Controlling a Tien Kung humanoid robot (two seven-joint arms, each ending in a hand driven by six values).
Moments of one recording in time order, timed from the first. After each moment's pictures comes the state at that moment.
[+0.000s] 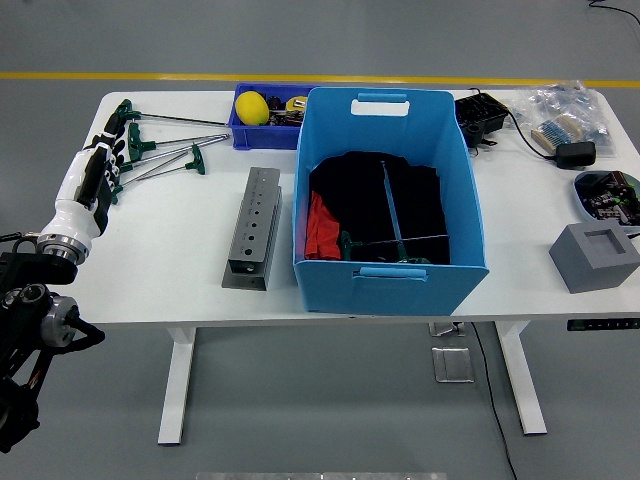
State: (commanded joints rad) left arm -0.25 0.21 -1.35 -1.29 1.06 0.13 -0.05; right arm 0.07 -0.14 0.68 0.18 -0.67 -0.21 -0.09
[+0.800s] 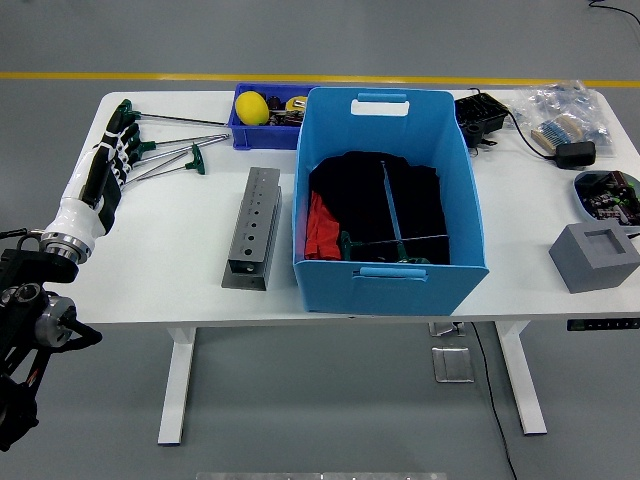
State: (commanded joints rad) left arm -0.25 0.21 -1.37 -1.28 1.06 0.06 -0.05; right arm 0.07 -0.15 0.68 0.18 -0.67 -0.20 -0.09
